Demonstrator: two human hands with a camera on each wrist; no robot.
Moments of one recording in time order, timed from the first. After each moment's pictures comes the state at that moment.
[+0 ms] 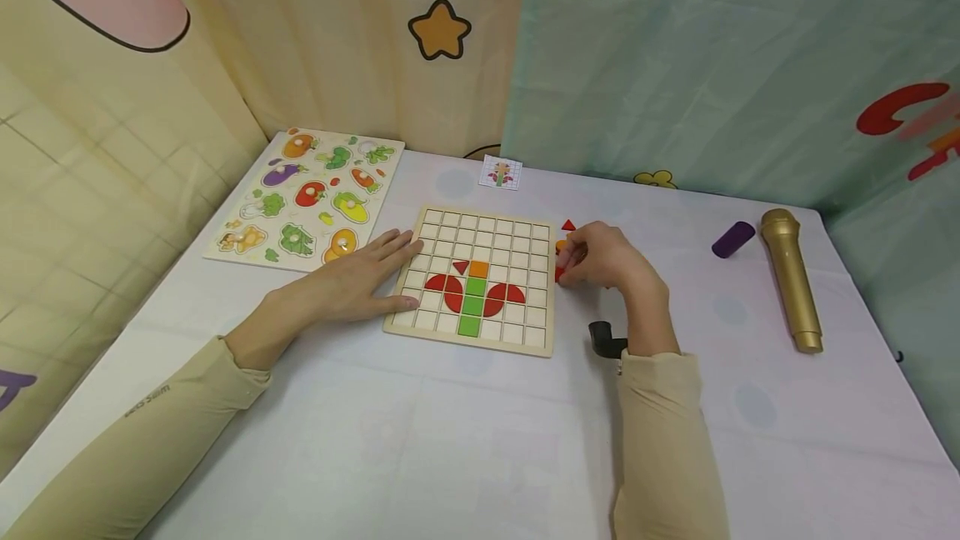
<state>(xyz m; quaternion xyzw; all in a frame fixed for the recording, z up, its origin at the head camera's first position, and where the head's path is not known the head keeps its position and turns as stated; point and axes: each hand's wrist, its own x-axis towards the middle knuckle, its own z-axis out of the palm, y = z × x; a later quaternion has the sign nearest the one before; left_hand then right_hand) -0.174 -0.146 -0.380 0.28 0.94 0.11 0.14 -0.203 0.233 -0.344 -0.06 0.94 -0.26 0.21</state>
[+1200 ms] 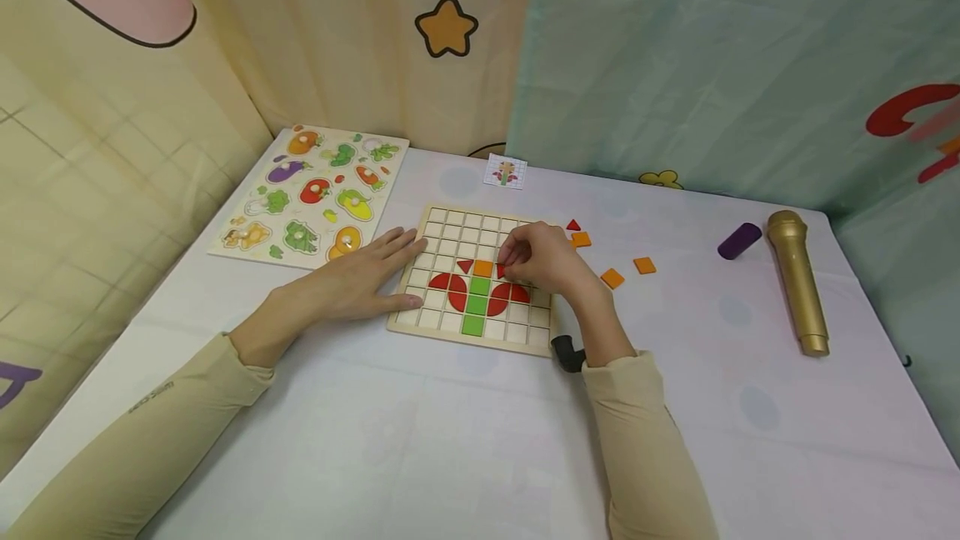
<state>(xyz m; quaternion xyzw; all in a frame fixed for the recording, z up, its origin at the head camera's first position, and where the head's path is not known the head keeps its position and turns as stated) -0.174 -0.147 -0.382 0.29 0.94 0.12 0.14 -0.201 0.164 -0.361 -0.17 0.92 -0.32 0.14</state>
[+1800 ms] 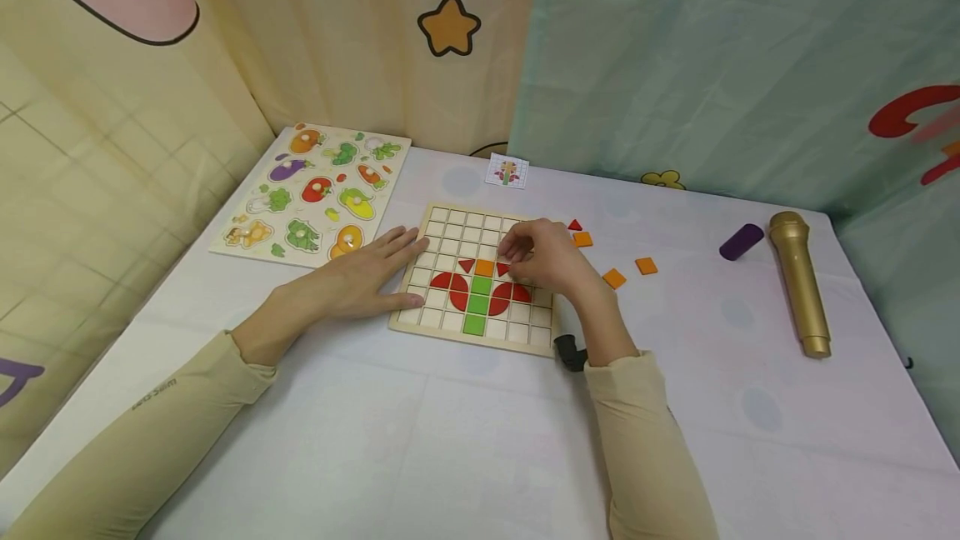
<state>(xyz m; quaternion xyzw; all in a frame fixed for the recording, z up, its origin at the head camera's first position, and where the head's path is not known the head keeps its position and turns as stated) -0.174 -0.146 -0.379 0.28 0.94 0.12 0.14 -0.201 0.167 -0.360 -0.18 0.92 -0.33 0.11</state>
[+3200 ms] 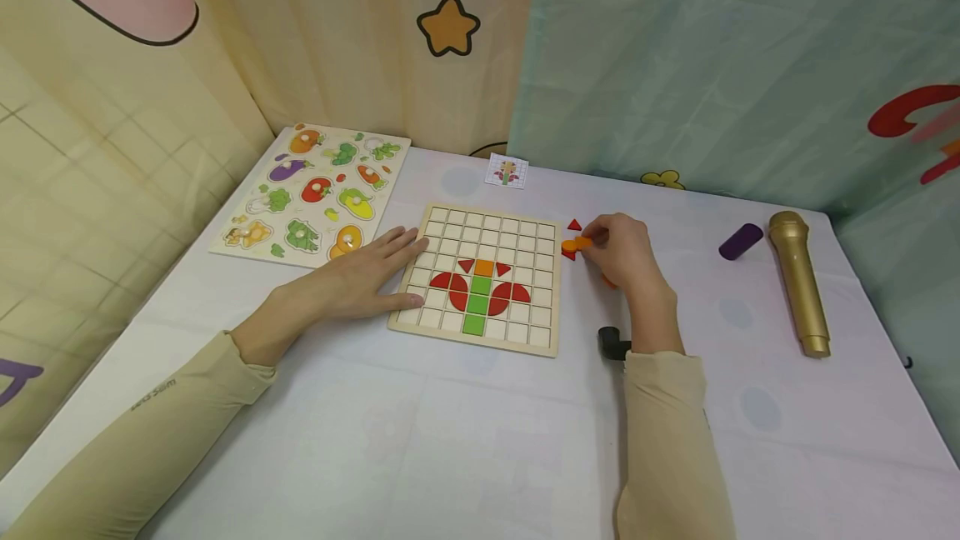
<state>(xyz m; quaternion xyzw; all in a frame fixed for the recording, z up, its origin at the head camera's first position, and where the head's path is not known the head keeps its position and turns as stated) -0.174 -0.146 -0.380 0.28 0.94 0.11 0.14 -0.213 0.247 -0.373 -0.03 0.96 -0.27 0.05</state>
